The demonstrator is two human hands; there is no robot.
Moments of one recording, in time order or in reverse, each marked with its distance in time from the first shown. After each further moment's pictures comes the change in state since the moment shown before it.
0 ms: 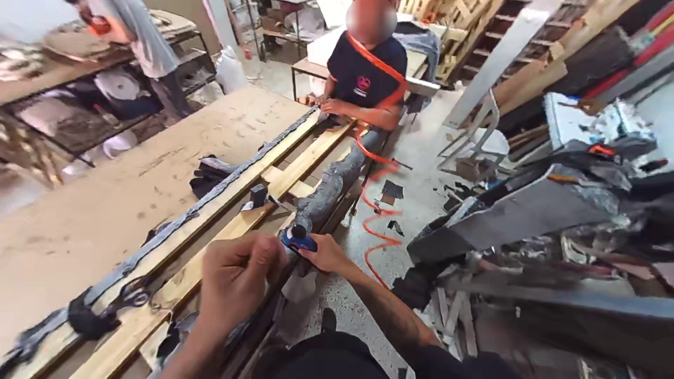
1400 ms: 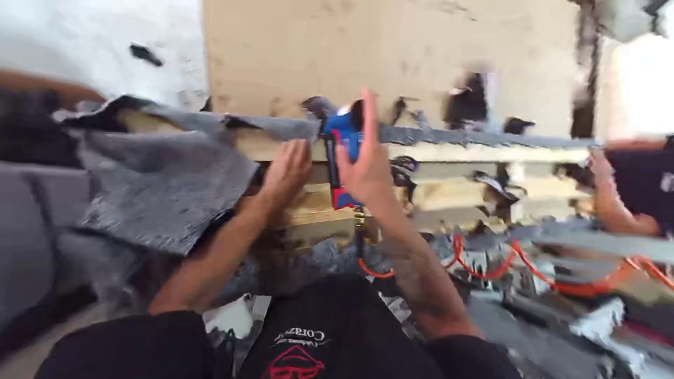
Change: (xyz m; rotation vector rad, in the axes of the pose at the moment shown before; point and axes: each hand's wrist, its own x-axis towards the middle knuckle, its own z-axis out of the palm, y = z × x) left_hand -0.471 -0.072 -0.530 0.268 -0.001 -1.252; right_hand 0.046 -0.502 0.543 -0.324 -0.375 -0.340
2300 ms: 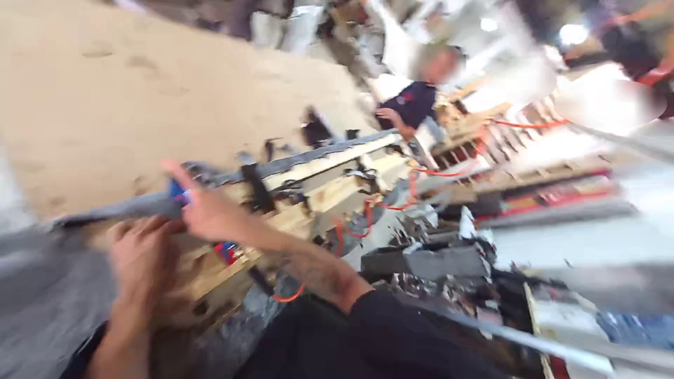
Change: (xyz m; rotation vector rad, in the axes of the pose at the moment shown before) left_hand 0.037 -0.039 0.003 0.338 0.783 0.596; right_hand 0.017 -0.043 0.004 -0.014 -0.116 0.070
